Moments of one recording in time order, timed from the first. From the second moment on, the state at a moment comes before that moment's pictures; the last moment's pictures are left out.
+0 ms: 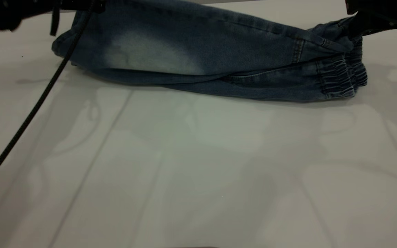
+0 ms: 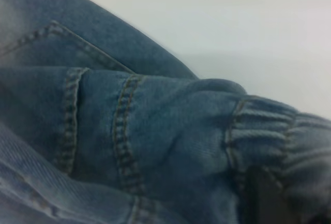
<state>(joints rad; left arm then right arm) -0.16 2.19 -1.06 0.04 -0.95 0.35 0.03 1.93 -0.92 1.82 0.17 -1.76</state>
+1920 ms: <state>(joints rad) -0.42 2.11 -1.40 -0.29 0.46 0.39 0.03 1.91 -0.89 1.81 0.20 -1.54</state>
